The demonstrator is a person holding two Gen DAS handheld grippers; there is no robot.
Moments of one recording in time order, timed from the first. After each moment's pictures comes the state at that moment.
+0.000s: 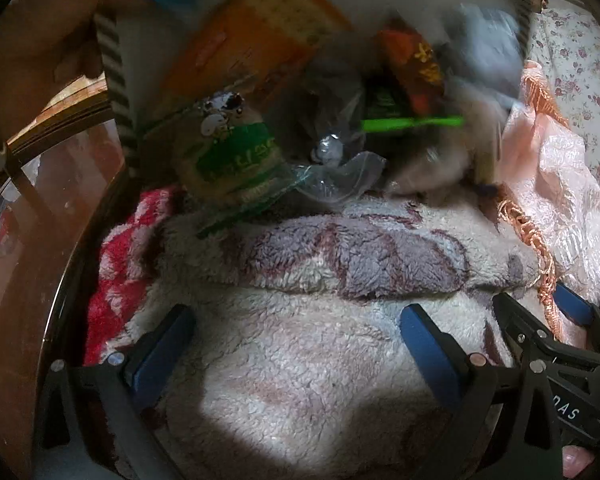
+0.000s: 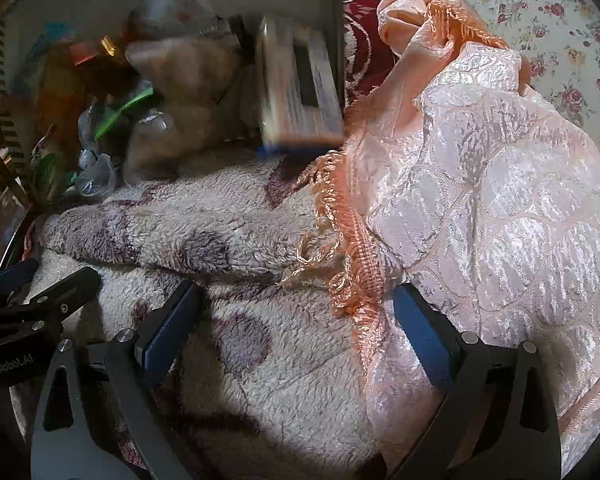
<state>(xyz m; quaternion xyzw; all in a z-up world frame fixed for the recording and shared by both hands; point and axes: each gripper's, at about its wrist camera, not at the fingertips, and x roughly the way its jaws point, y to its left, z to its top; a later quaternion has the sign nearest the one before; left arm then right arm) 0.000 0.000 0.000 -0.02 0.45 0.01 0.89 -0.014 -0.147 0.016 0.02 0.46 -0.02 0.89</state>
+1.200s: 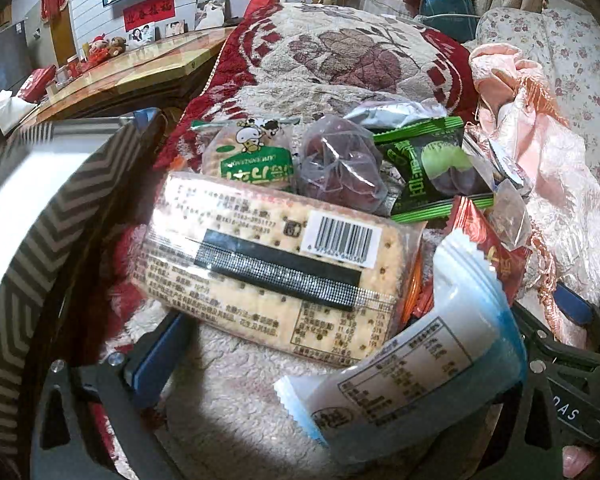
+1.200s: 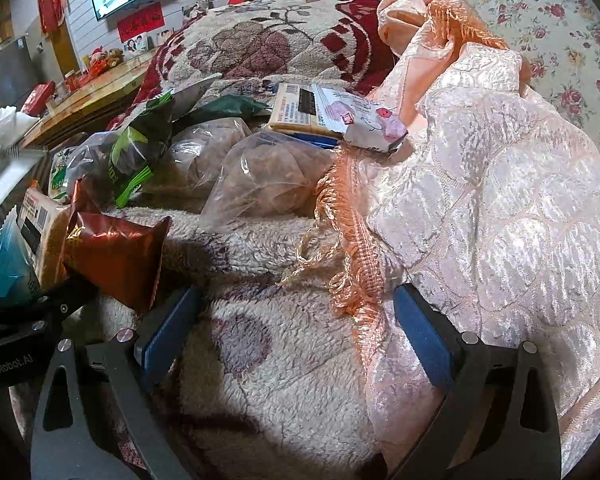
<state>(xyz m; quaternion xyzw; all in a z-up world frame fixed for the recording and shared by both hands) -0.003 -0.002 0.003 -0.02 0.45 0.01 0.89 -0.011 -0.145 0.015 0.02 0.46 -0.02 0.89</state>
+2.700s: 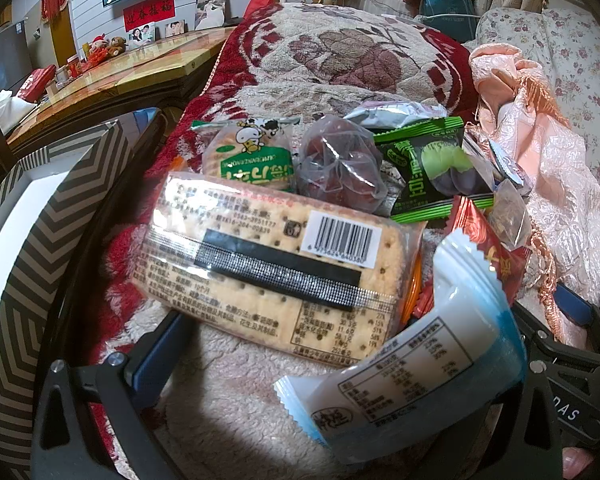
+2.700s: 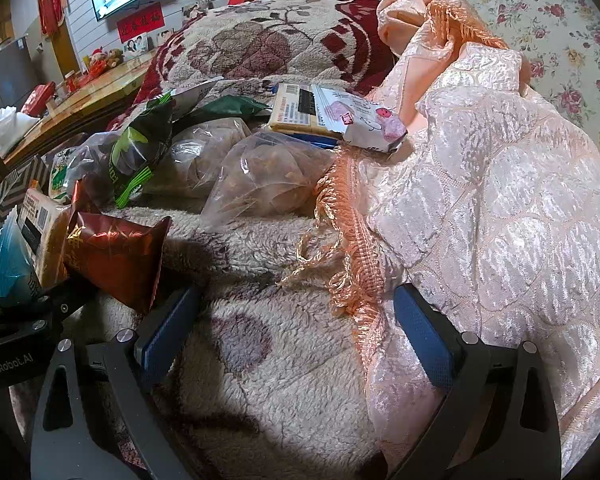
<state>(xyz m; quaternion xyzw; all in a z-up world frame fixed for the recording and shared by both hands) -0.003 -0.002 0.003 -0.02 0.45 0.01 0.89 -0.011 -0.146 0.015 0.02 0.46 -0.02 0.89</state>
